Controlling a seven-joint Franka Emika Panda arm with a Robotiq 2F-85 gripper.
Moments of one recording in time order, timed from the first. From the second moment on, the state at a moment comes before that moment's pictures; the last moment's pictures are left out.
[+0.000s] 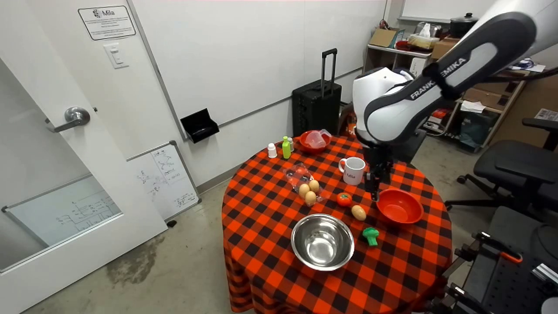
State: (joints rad) arm -0.01 0.29 -0.01 -2.24 -0.05 2.22 -0.11
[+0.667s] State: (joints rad) arm -0.01 0.72 -0.07 -1.81 -0.20 2.12 -0.10
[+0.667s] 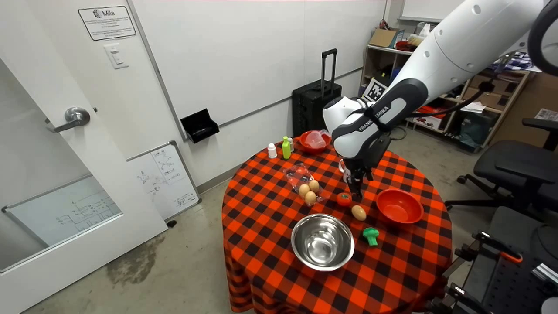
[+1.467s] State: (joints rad) arm -0.08 0.99 -0.06 -1.43 -0.19 1.99 -0.16
